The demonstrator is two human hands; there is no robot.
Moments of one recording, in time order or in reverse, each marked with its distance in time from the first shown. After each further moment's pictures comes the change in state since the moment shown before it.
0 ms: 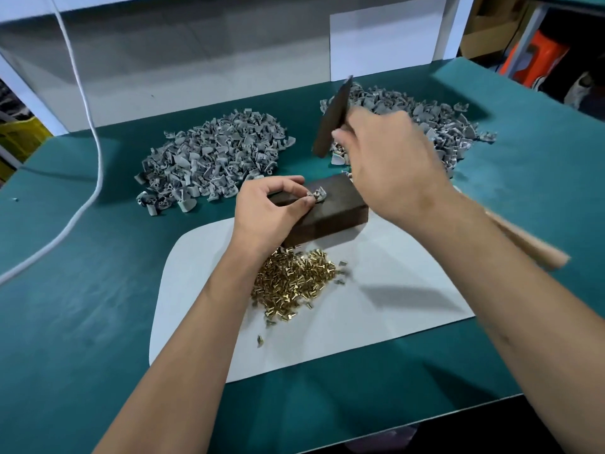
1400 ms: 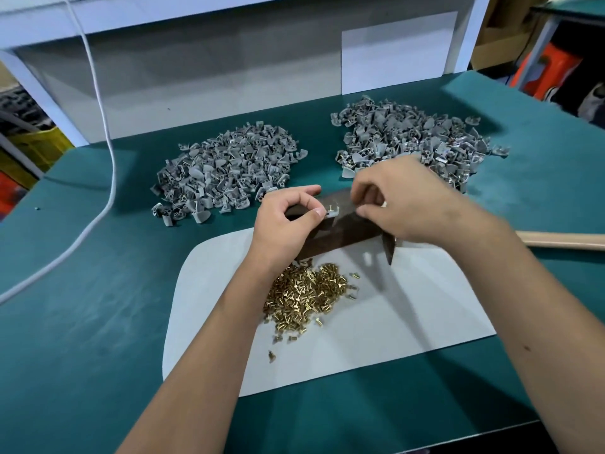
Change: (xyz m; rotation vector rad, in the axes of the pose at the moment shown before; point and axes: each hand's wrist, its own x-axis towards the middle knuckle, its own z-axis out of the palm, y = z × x) left_hand -0.003 0.003 0.002 -0.051 -0.071 0.028; right_hand -0.001 0.030 0.009 0.170 -0.332 -0.052
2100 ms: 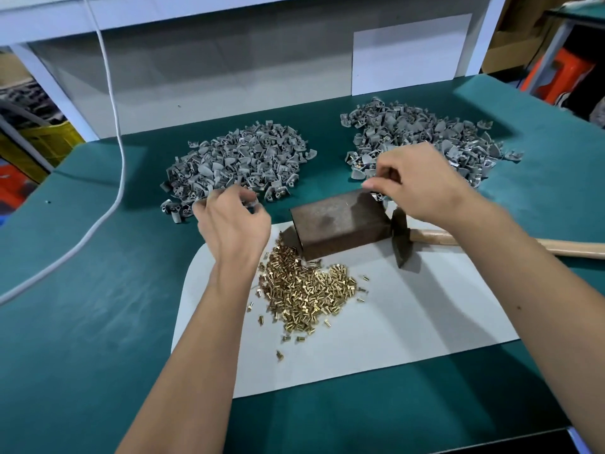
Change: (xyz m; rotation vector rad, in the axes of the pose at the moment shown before) left_hand 0.015 -0.028 -0.047 0.682 0.540 -0.198; right_hand 0.031 0.035 0.012 -0.018 0.135 -0.042
